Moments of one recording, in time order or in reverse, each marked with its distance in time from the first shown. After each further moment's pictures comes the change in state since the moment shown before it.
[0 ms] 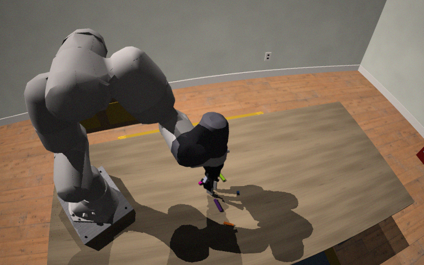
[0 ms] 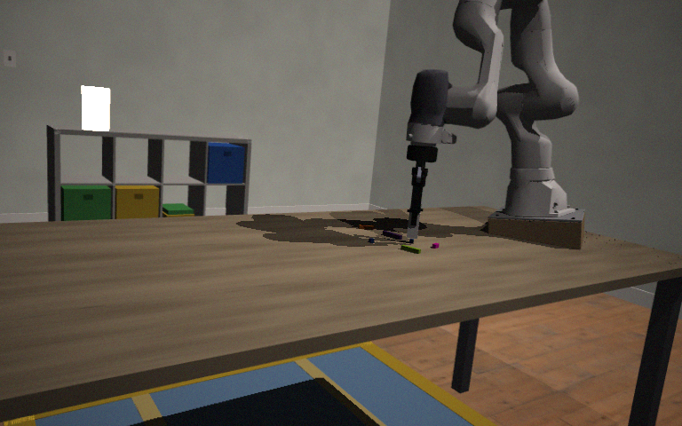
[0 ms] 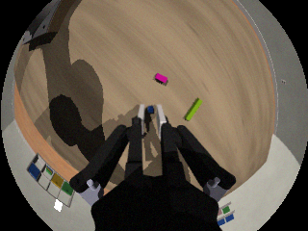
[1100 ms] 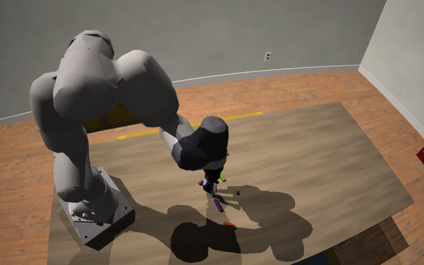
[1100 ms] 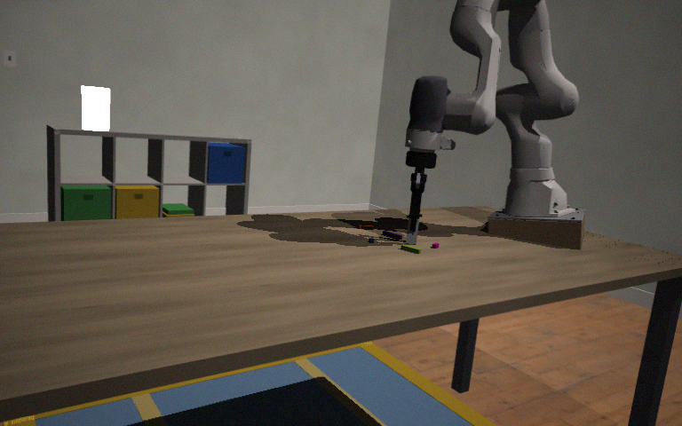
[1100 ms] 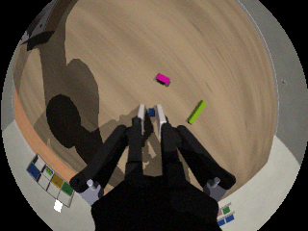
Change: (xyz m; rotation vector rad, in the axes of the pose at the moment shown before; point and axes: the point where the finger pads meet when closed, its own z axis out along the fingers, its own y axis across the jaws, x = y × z) arm -0.001 -0.001 0.015 0.000 0.001 -0.001
